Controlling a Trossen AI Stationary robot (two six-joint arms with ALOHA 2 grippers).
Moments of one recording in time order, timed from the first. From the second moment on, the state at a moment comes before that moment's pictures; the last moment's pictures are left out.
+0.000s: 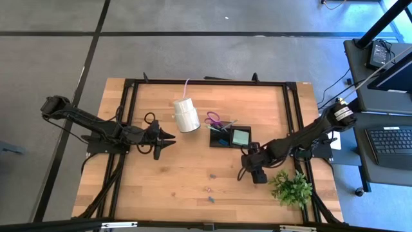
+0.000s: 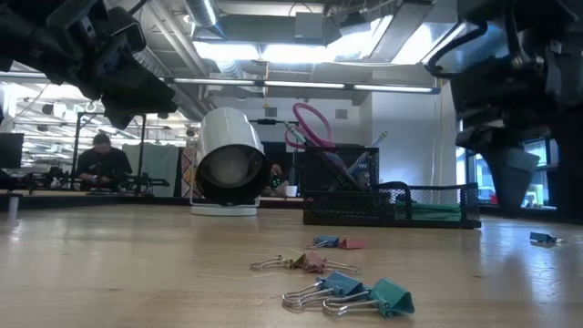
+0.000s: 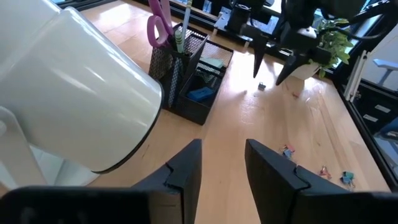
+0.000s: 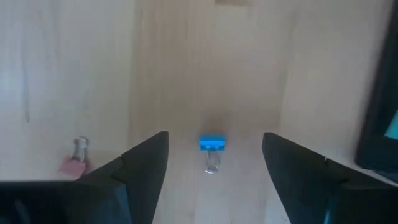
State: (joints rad) left arm -0.26 0.78 0.22 0.22 -0.38 -0.48; right arm 0.43 1.53 0.78 -0.56 0.04 0.34
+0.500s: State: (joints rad) left arm -0.26 0.78 0.22 0.20 -0.40 -0.48; right arm 0.47 1.64 0.78 -0.55 0.09 0.41
